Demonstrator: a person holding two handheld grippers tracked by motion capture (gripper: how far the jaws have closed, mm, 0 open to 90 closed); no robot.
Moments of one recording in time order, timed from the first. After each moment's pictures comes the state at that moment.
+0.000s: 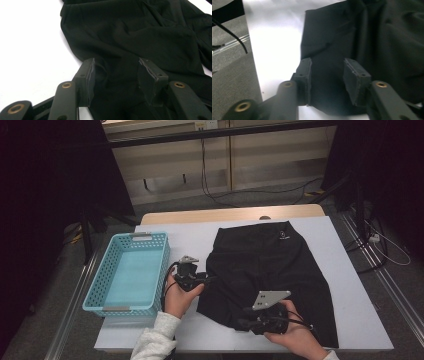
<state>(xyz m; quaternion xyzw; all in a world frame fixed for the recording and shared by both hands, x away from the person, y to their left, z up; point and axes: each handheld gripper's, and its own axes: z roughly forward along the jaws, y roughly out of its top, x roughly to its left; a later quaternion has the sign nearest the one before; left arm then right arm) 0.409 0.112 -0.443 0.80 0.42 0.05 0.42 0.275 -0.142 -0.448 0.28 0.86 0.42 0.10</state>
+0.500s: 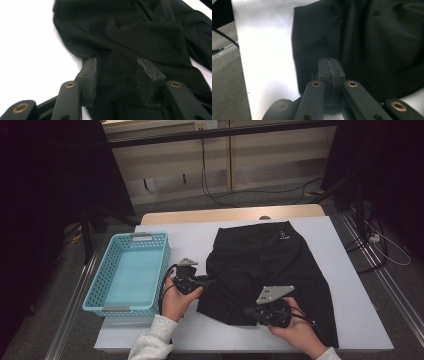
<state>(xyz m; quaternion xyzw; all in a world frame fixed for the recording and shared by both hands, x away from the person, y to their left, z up) 0.400 0.115 -0.440 0.81 0.41 0.03 0.42 0.287 -0.155 -0.454 0.31 0.85 0.42 0.09</state>
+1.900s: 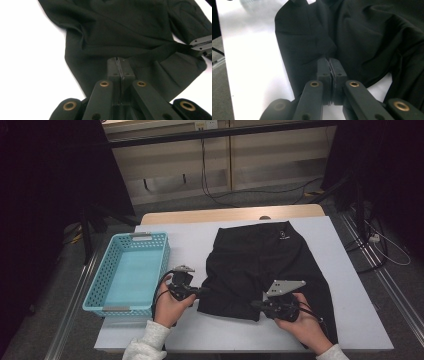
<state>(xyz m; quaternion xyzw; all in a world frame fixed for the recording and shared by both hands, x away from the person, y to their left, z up) 0.381 0.130 -0.435 0.83 0.39 -0.02 0.40 0.296 -0.178 -0.453 0.34 0.83 0.43 0.10</state>
